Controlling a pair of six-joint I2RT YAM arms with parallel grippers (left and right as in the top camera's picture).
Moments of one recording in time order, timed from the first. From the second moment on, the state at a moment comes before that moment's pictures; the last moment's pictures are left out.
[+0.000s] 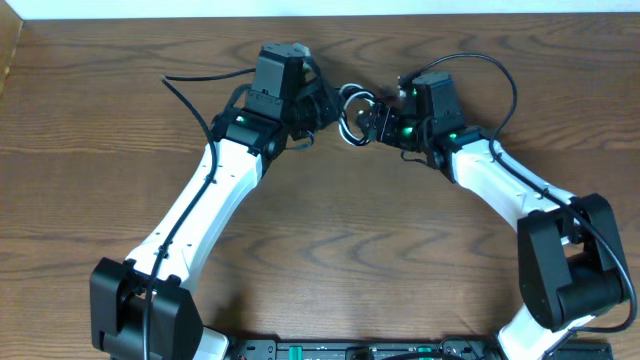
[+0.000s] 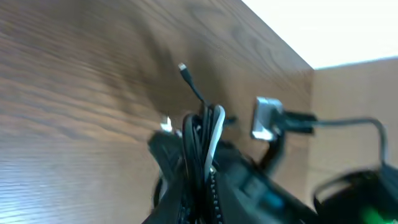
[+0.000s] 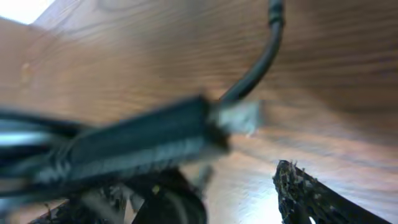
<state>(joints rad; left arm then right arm) -0.37 1.63 1.34 -0.43 0.35 -0.87 0.34 1.83 1.14 -0.09 -0.37 0.65</state>
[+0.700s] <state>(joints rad) -0.28 1.44 1.34 -0.44 0.60 -0.71 0.21 1.85 1.15 -0.38 -0.18 0.50</state>
